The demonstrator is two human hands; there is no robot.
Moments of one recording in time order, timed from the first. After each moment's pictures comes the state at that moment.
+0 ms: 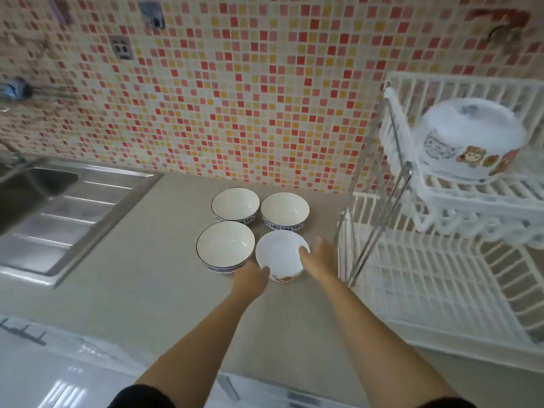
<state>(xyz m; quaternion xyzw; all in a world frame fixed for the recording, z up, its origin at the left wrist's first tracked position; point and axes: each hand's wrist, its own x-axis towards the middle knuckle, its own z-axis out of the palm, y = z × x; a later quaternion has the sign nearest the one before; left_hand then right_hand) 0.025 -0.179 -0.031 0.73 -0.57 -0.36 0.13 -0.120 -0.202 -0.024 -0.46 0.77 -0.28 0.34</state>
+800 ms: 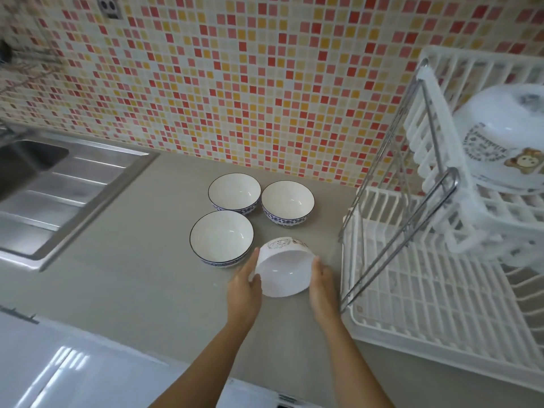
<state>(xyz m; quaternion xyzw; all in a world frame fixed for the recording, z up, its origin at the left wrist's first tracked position) 0.021 -0.159 -0.065 0.70 -0.51 -0.35 0.36 -0.122 -0.170 -0.072 -0.39 0.74 -0.38 0.40</state>
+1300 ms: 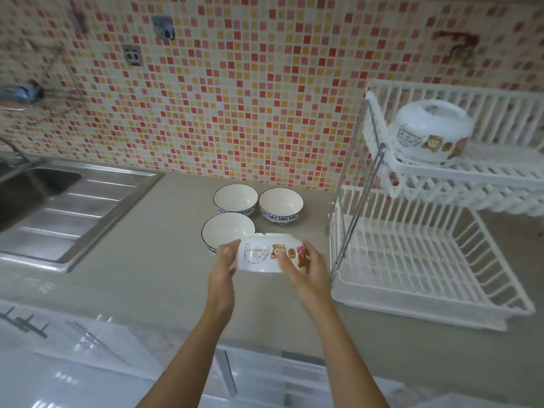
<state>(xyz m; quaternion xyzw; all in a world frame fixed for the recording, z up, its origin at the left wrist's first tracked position) 0.067 -0.069 0.014 0.51 -0.41 -0.49 0.57 -0.080 -0.059 0.026 -0.45 0.63 -0.48 0.42</state>
